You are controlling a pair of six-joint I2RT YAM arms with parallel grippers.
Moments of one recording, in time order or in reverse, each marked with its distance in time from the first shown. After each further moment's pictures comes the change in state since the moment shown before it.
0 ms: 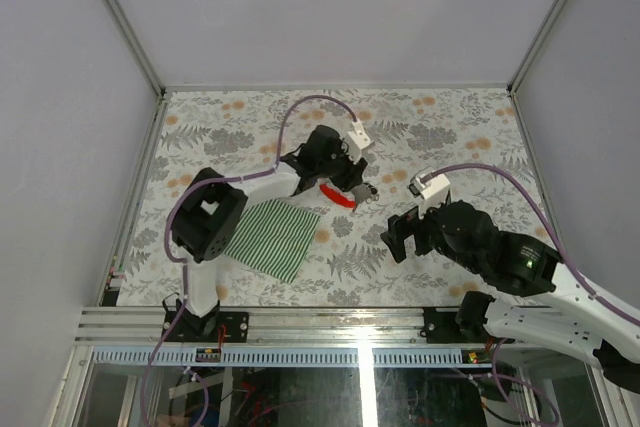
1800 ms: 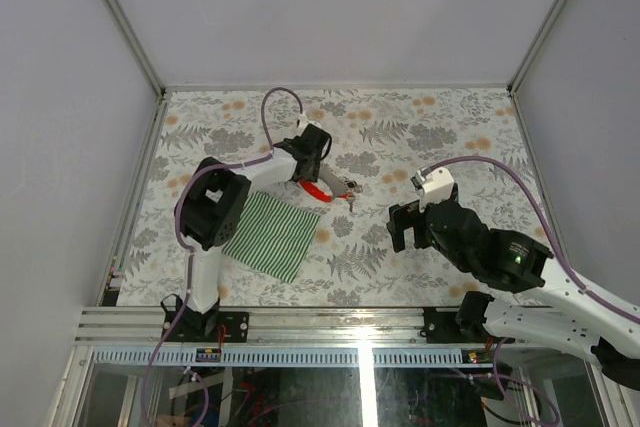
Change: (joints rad) left arm 0.092 0.071 0.093 -0.425 -0.752 -0.507; right arm 0.000 0.048 0.005 -0.044 0.185 0.097
